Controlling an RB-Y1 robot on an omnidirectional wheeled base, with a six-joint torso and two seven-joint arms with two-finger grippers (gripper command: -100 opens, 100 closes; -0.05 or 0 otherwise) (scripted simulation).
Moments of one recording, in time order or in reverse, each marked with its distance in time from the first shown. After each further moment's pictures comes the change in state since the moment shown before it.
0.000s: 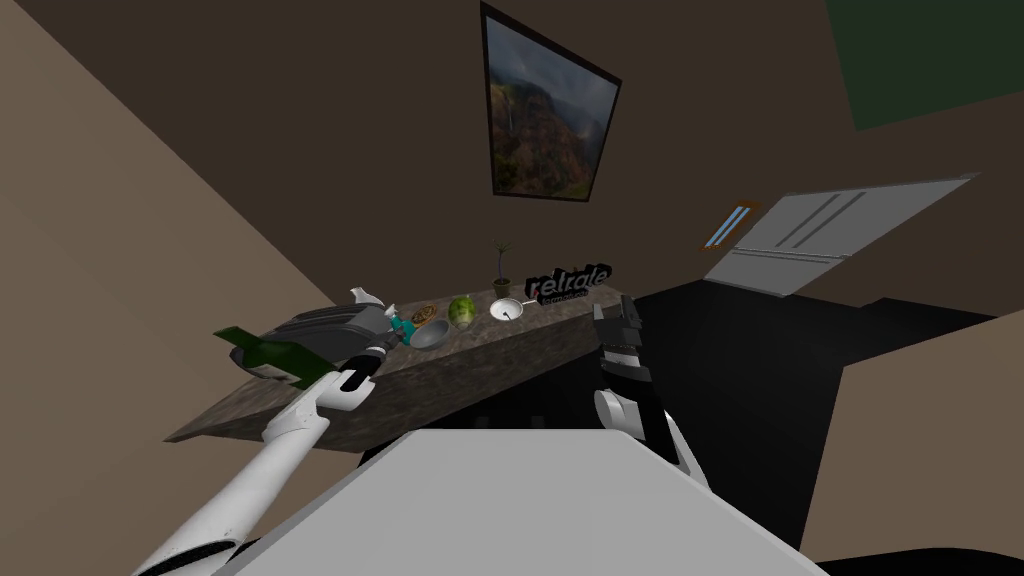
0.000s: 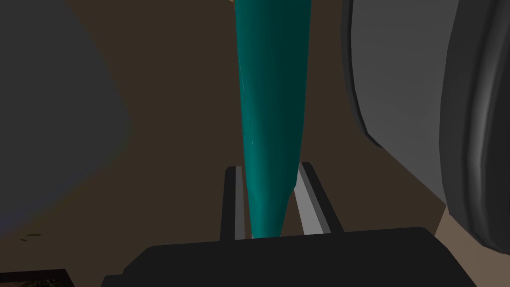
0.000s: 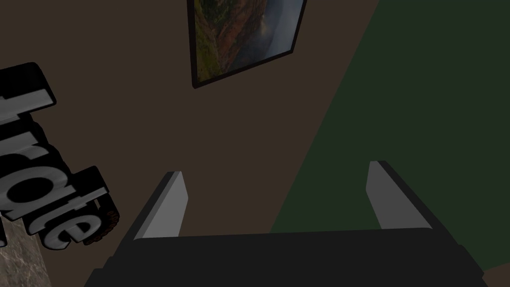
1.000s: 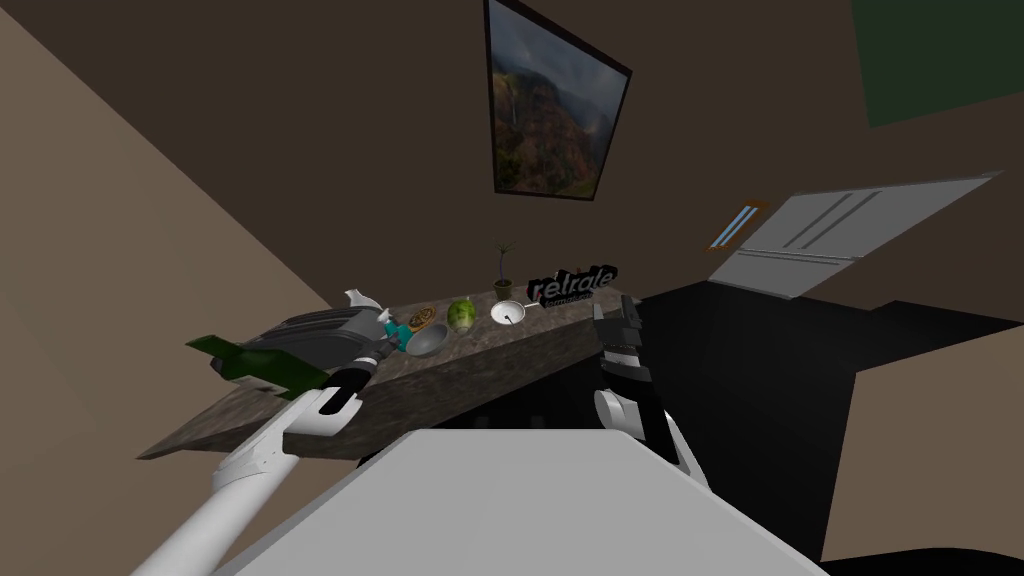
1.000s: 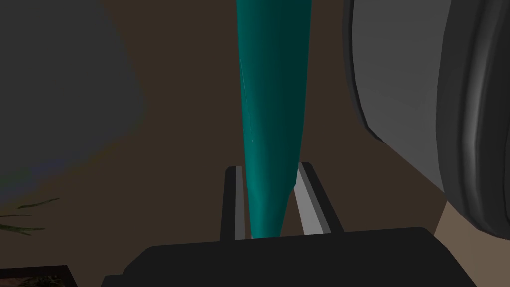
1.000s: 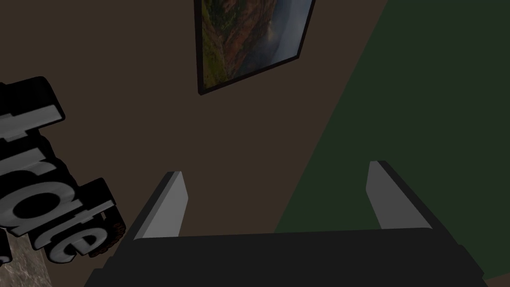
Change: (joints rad) left arm 0.197 -0.016 0.021 -0.244 0.007 0.055 0.031; right arm 0.000 0.000 0.000 0.000 0.000 0.000 0.000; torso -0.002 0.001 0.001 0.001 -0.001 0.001
